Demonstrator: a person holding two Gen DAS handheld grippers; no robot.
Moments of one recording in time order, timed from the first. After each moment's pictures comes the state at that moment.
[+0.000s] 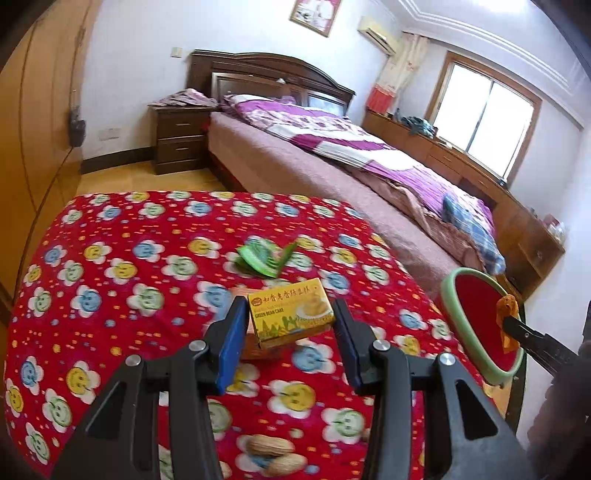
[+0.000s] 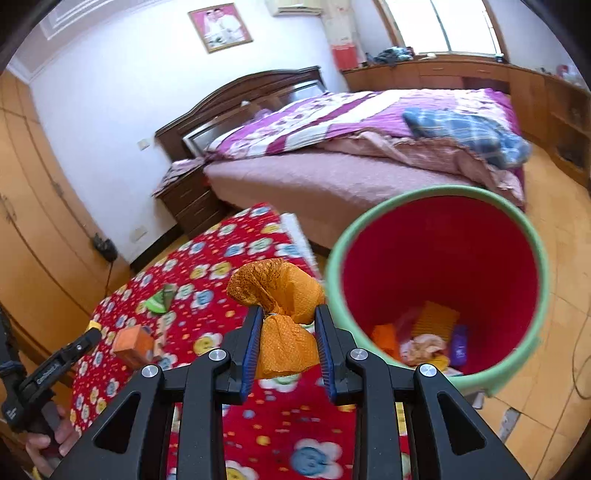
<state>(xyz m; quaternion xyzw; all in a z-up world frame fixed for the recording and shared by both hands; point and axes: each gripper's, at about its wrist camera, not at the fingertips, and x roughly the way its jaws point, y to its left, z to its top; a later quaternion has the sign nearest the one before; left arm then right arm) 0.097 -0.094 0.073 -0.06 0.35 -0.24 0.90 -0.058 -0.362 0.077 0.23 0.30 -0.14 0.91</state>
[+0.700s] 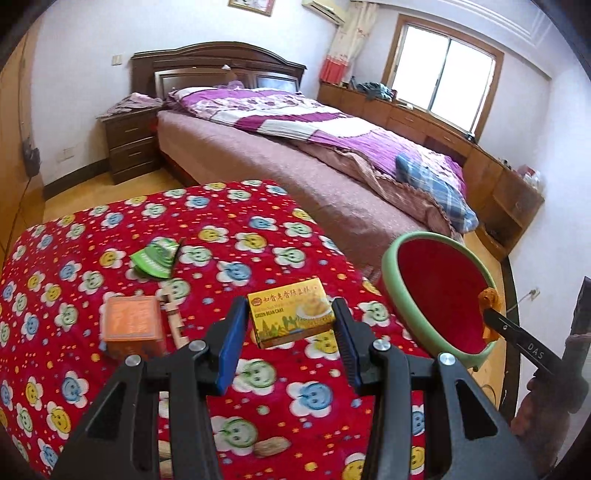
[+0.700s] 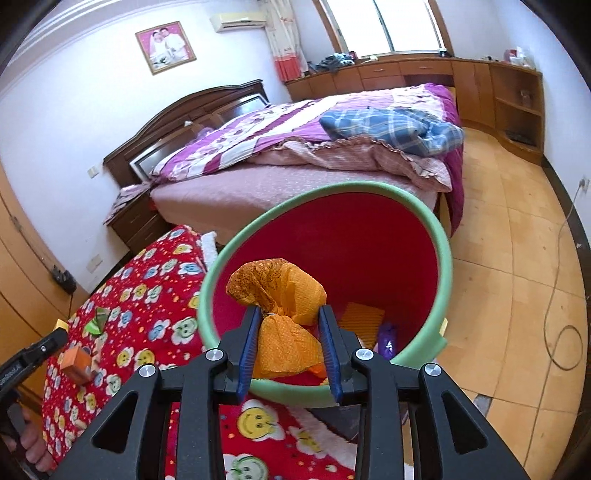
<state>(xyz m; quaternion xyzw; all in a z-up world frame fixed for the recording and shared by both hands) 0.073 -0.198 0.082 0.01 0.37 -0.30 0.88 -0.105 -0.430 0.052 0.26 0.29 -0.23 0.89</state>
